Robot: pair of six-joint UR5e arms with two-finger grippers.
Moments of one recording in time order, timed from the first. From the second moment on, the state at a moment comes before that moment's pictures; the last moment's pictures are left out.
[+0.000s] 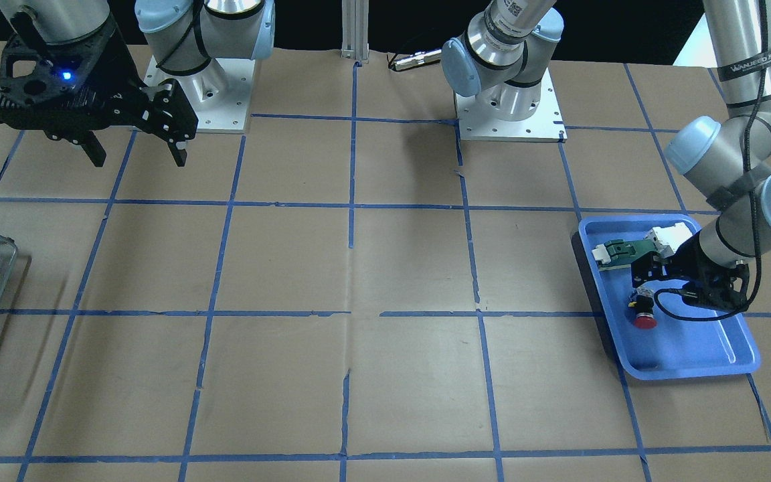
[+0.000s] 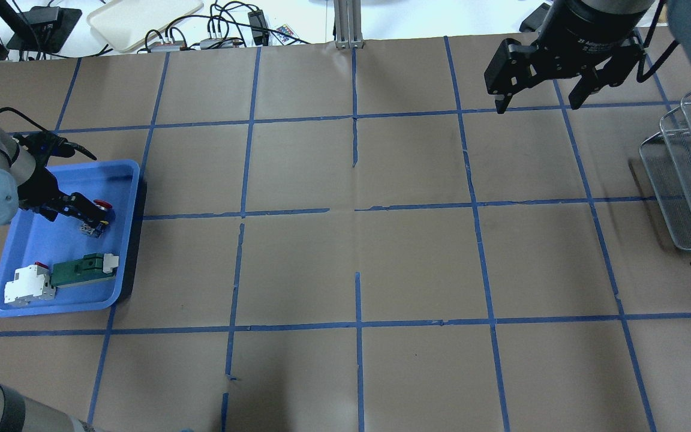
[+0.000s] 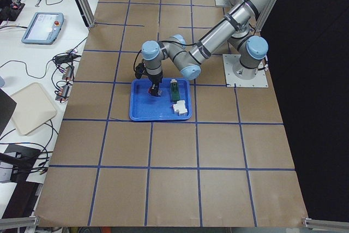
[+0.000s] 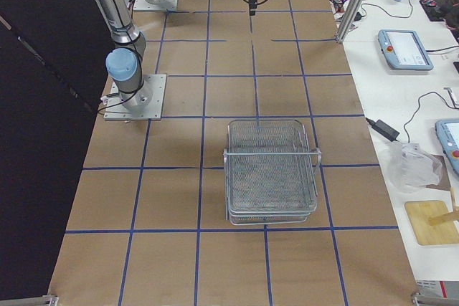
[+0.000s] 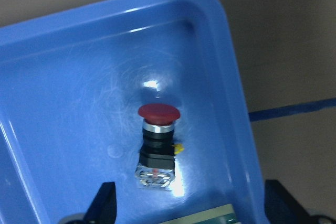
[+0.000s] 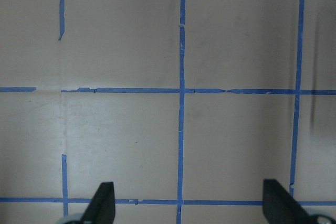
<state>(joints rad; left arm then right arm) -1.01 -1.94 -1.89 -0.91 1.63 0.75 1.57 -1.57 1.49 -1.56 -1.56 -0.02</state>
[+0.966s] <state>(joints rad) -1.01 -1.99 -1.91 -0.82 1.62 0.89 1.57 -1.57 1.49 -1.56 -1.56 -0.02</state>
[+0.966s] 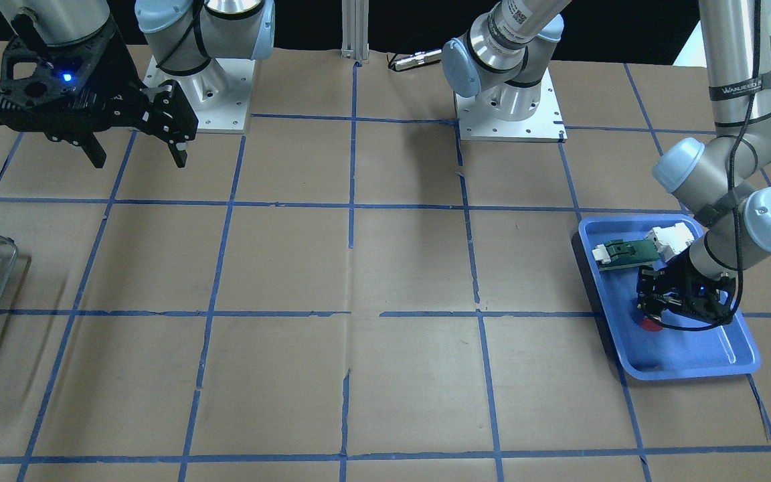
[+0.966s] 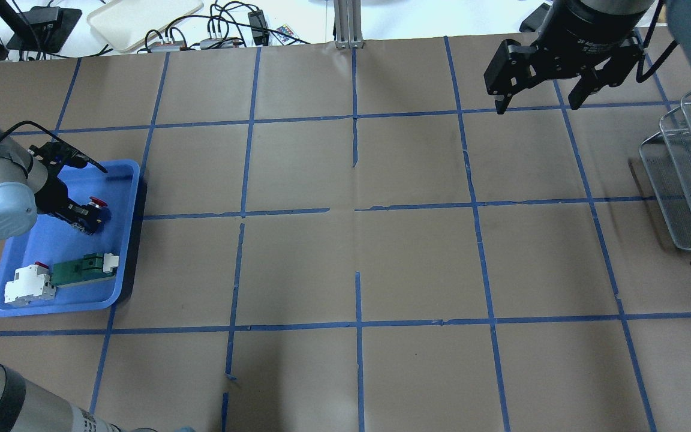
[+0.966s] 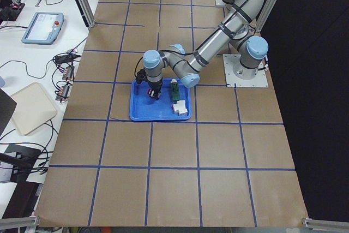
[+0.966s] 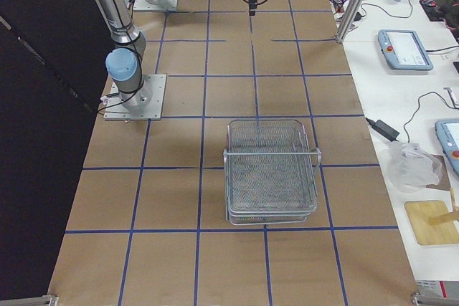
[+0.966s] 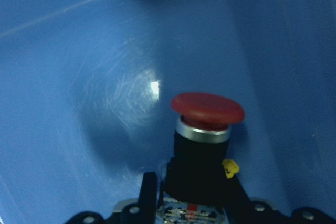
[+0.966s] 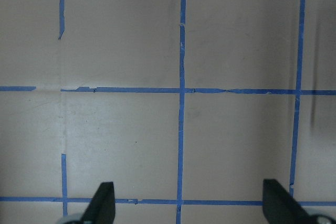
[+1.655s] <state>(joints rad) -1.16 -1.83 -1.85 -1.00 1.59 1.19 1.57 -1.57 1.49 -1.56 -1.54 -0.05</state>
